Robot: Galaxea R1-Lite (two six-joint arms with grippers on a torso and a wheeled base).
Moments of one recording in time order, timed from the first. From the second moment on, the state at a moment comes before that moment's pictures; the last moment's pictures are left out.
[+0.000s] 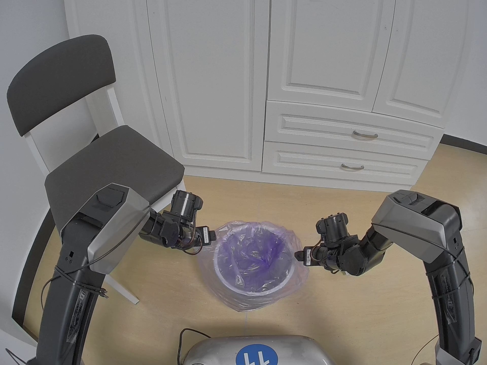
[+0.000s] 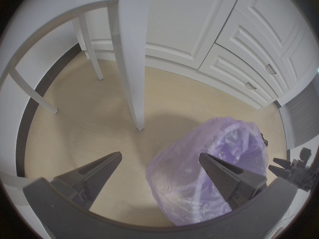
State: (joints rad) left arm -0.33 2.68 -1.69 -0.13 0.07 -0.37; right arm 0.38 2.56 -1.21 -0.60 -0.17 0.31
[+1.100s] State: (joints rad) left arm -0.22 2.75 -1.73 -0.16 -0.12 0.14; right arm 0.35 2.64 -1.54 -0.29 -0.12 0.28
